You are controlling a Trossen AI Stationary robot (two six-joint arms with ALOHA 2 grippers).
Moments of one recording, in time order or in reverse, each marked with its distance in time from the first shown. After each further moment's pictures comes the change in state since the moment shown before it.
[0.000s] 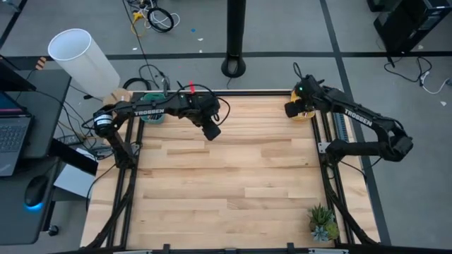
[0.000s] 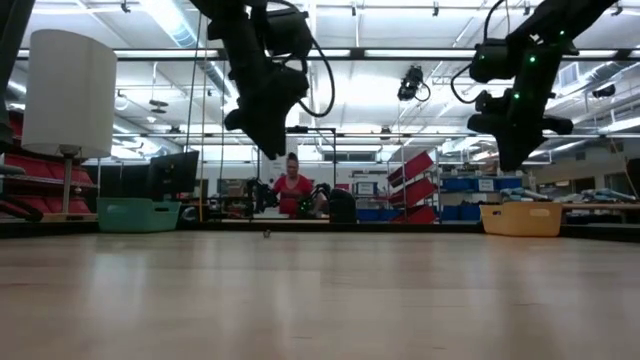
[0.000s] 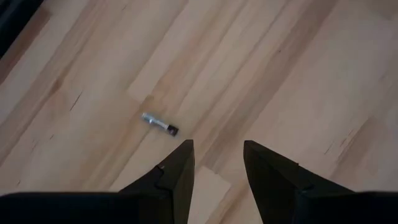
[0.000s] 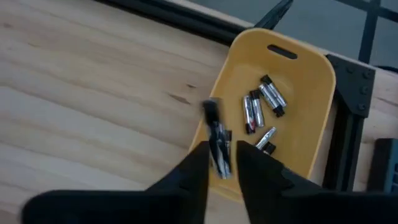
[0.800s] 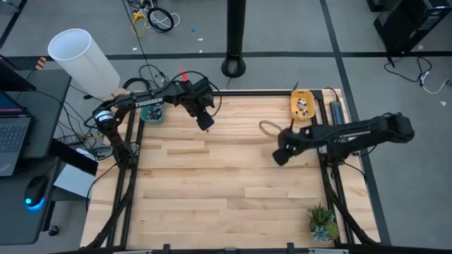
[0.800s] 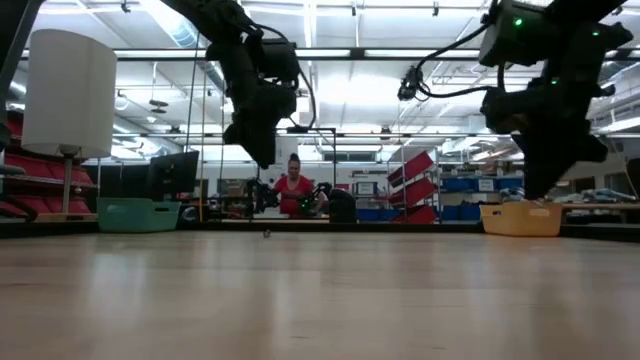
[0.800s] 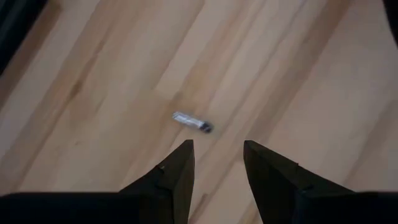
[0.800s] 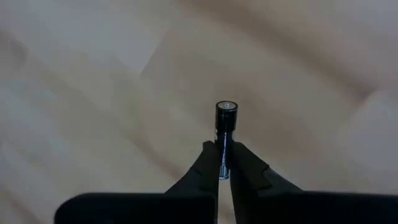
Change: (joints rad) left arm 0.186 0.019 0.000 -0.037 0.155 0.213; right arm 0.852 0.012 -0.198 0.043 -0.177 0.632
